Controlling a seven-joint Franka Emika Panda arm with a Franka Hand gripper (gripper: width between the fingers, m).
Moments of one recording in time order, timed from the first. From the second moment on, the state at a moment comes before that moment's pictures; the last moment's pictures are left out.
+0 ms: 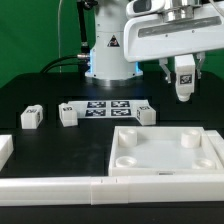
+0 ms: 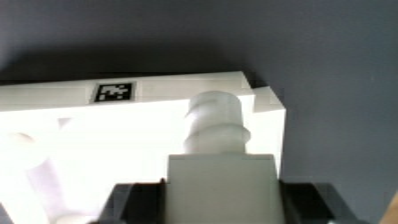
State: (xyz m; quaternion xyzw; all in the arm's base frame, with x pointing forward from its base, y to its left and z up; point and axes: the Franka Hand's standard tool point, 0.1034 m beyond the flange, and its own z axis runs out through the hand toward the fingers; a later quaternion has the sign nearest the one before) arm 0.464 0.112 0.110 -0.99 0.04 -0.15 0.06
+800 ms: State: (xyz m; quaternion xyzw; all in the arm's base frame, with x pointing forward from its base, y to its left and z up) arm 0.555 0.109 0.097 -0.98 -0.03 -0.16 0.06
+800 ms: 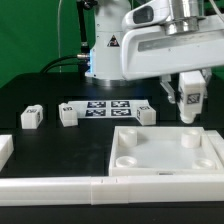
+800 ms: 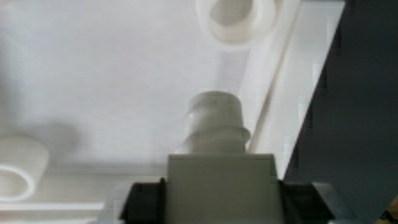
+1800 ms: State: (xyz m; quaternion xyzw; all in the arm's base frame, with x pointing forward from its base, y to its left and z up) arm 0.589 0.114 0.083 -0.98 -0.03 -0.19 0.07
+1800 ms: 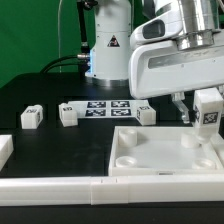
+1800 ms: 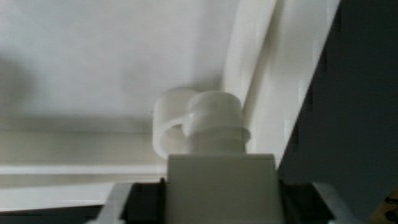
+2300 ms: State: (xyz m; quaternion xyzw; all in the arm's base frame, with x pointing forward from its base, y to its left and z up) arm 0.600 0.105 0.074 -0.97 -0.03 -0.23 0.06
